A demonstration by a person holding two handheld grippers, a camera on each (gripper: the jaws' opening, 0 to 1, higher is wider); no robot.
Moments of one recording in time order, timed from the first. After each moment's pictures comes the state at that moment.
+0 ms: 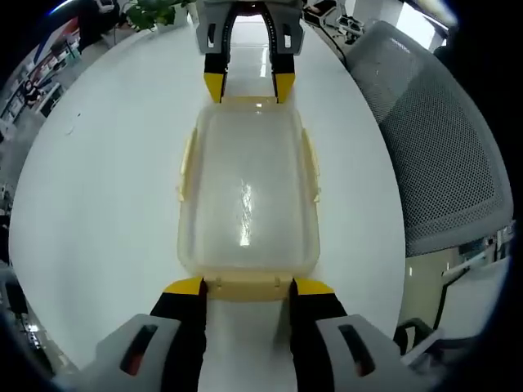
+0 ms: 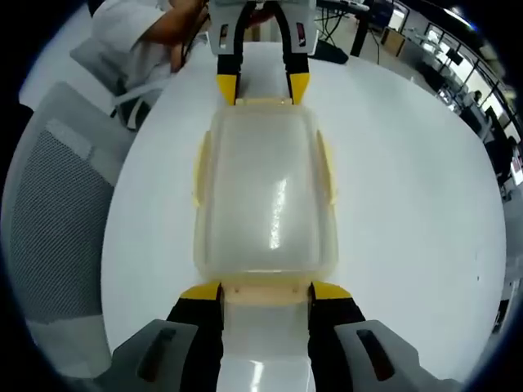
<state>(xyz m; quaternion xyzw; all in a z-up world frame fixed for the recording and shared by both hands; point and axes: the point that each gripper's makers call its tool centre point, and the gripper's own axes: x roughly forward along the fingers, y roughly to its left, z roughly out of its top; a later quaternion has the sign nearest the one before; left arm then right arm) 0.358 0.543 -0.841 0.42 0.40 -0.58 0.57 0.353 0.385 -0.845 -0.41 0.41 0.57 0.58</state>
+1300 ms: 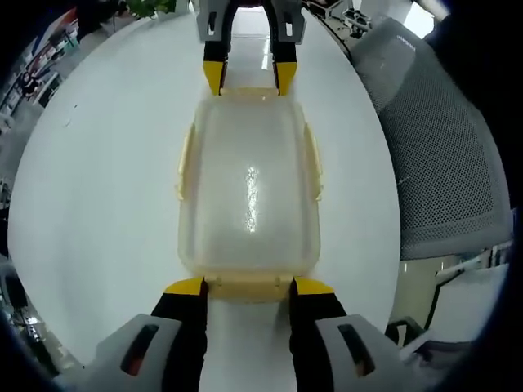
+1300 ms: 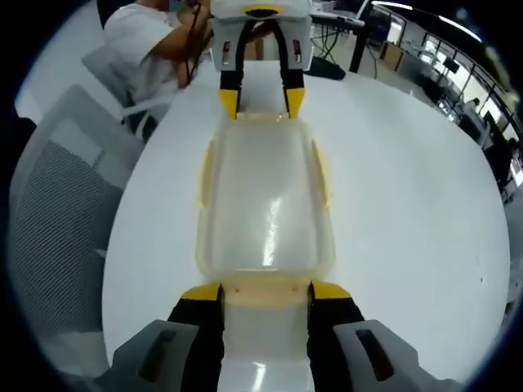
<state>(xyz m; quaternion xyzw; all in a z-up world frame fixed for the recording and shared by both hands) 0.357 0.544 -0.835 0.43 0.43 -0.56 0.56 0.353 0.384 -0.834 -0.37 0.38 0.60 0.60</state>
